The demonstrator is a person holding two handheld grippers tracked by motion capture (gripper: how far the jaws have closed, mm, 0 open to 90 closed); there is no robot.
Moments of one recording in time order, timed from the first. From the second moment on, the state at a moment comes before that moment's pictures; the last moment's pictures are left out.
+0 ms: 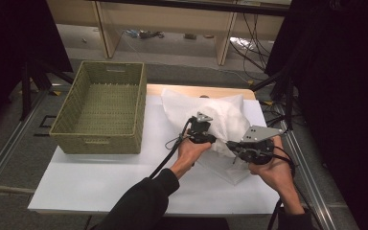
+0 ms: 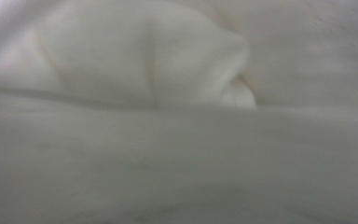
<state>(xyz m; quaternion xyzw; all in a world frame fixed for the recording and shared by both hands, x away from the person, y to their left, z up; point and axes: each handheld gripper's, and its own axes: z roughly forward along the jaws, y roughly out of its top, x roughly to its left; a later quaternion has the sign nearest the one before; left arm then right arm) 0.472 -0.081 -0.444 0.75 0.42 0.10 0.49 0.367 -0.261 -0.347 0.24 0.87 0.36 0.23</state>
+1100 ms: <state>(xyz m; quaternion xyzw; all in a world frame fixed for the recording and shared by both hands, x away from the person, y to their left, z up) 0.482 -0.099 -0.464 0.77 0.43 0.10 0.47 0.379 -0.273 -0.366 0.28 0.87 0.34 0.21</state>
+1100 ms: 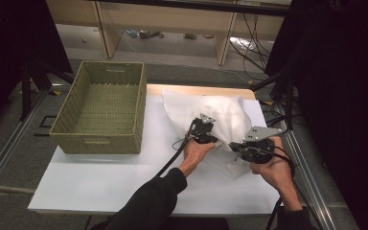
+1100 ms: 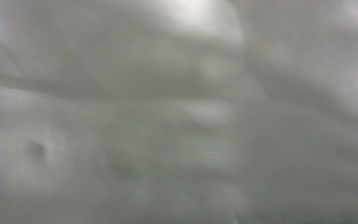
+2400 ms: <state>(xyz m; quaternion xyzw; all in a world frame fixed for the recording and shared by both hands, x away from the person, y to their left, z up) 0.490 -0.082 -0.482 0.82 0.39 0.13 0.40 0.387 -0.274 -0.375 0.29 0.87 0.33 0.21</state>
